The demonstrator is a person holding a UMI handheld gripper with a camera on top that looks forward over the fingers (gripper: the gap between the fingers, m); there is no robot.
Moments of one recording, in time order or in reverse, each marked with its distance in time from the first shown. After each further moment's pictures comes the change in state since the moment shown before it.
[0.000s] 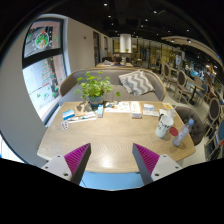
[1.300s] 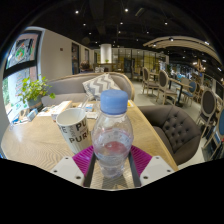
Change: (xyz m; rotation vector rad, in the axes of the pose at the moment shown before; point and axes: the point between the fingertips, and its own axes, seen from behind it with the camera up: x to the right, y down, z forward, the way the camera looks) arm 0.445 0.048 0.234 0.173 0.118 0.069
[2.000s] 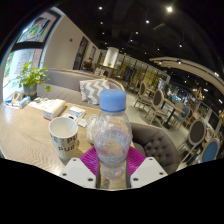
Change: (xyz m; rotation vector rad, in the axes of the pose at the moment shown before) arm 0.033 -0.067 -0.015 0.047 0.139 -0.268
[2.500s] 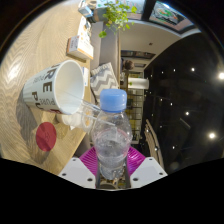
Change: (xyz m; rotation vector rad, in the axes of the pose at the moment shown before) arm 0.024 -0.086 0.043 0.071 0.379 -1.233
